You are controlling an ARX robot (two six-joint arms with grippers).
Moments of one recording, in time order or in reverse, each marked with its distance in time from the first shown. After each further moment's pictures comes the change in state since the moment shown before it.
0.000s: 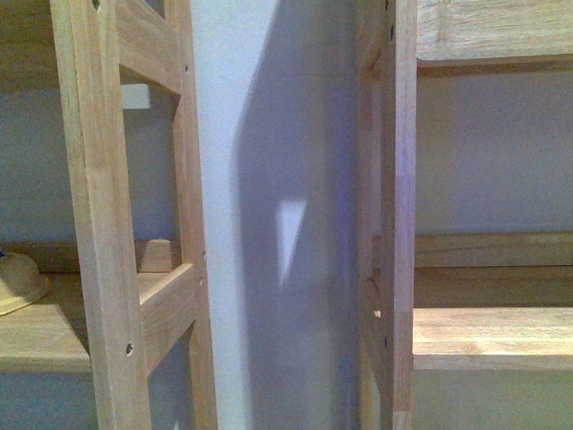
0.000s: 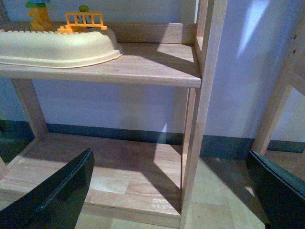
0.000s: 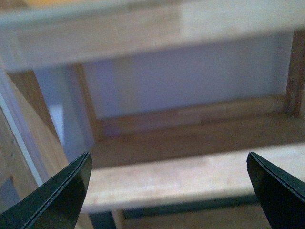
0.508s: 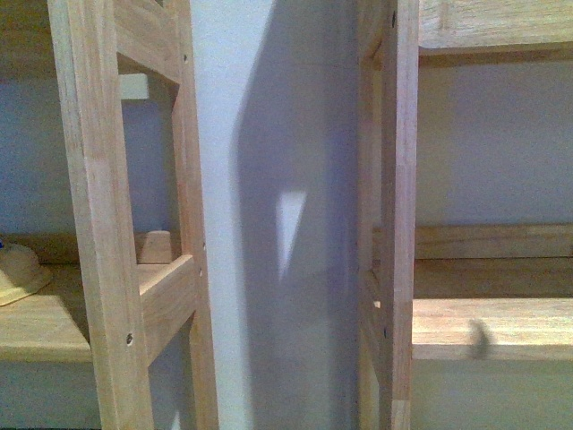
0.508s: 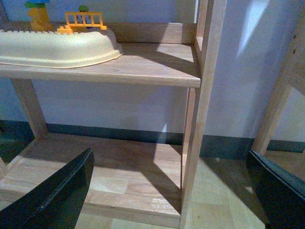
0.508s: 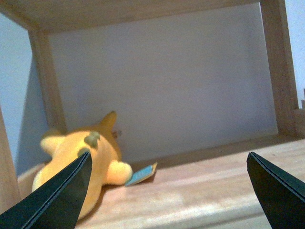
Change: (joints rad) left arm 0.000 0.000 0.000 0.000 0.000 0.000; right arm 0.098 0.519 0.819 0.071 0.194 -0.038
